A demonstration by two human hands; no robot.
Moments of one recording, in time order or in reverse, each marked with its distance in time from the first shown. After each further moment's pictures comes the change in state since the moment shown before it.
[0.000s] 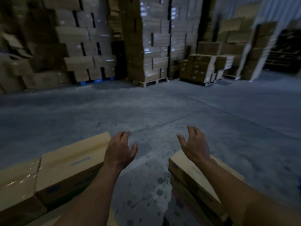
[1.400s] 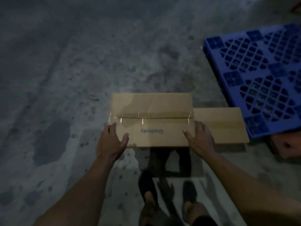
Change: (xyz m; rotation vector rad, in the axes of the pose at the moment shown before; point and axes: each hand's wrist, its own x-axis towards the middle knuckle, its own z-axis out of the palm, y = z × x) left_hand 0.190 0.100 0.488 -0.151 -0.922 0.286; right_hand 0.031 0.321 0.177 -0.016 -0.169 1.200
